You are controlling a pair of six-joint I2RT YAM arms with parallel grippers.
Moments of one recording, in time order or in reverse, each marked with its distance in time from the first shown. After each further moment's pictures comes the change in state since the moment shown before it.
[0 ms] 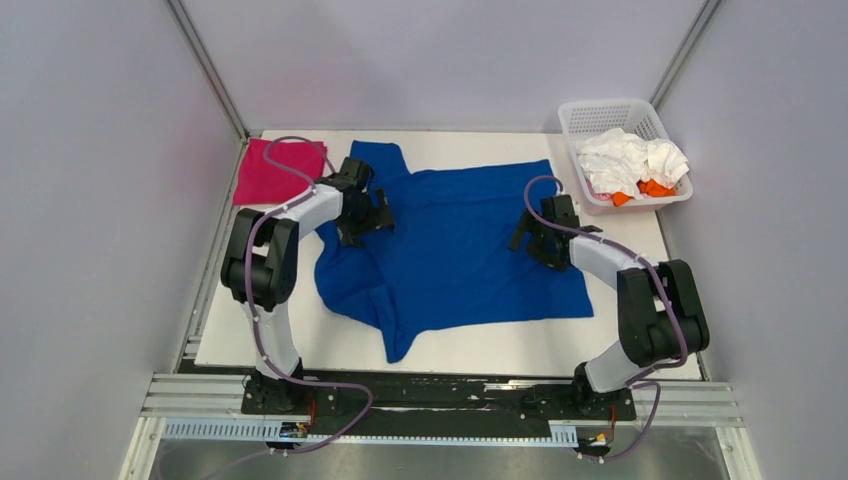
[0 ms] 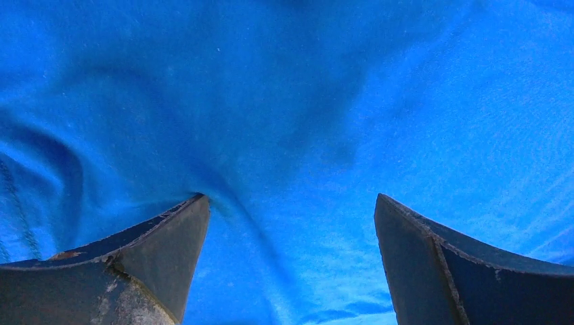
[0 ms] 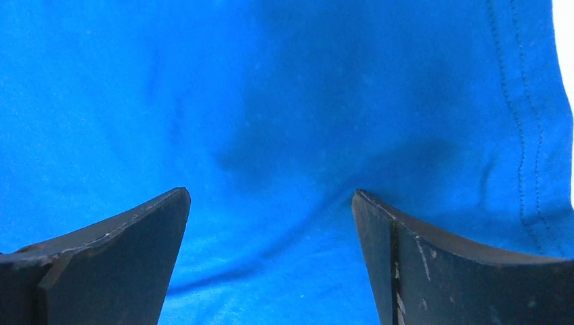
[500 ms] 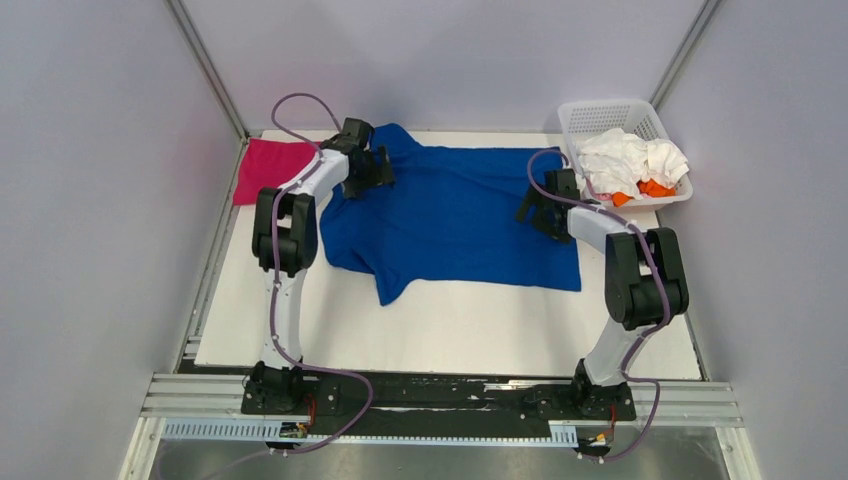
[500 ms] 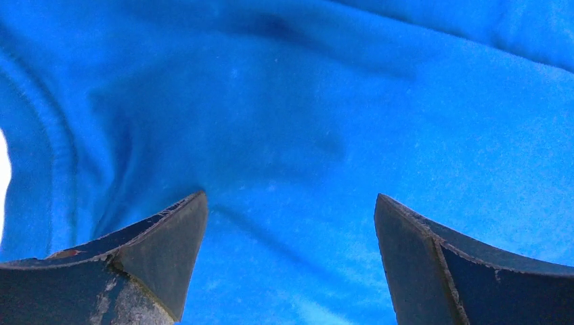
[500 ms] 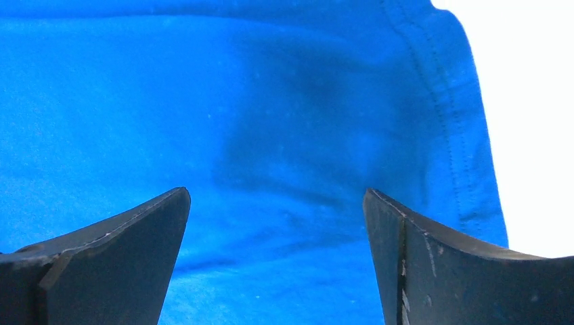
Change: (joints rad) left arm 0.075 0.377 0.595 -0.055 -0.015 0.129; right arm -0.079 0.244 0.266 0.038 0.071 -0.031
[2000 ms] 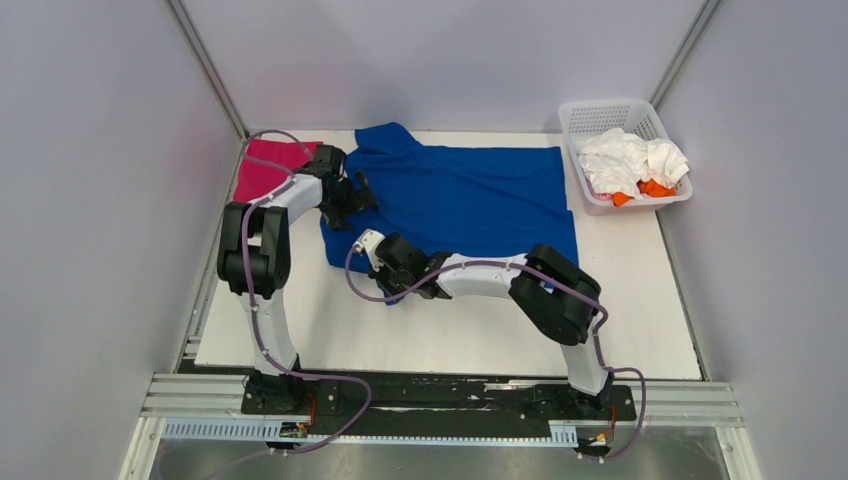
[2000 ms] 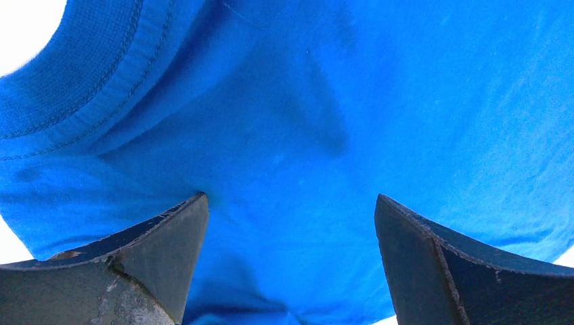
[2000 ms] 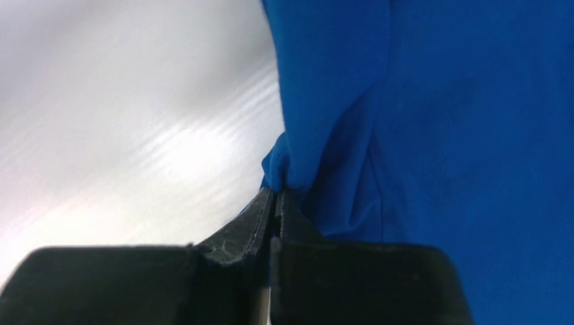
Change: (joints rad) left arm 0.081 -0.289 -0.481 0.128 0.153 -0.074; right arm 0.898 0.251 0.235 0.156 -0.092 -0.486
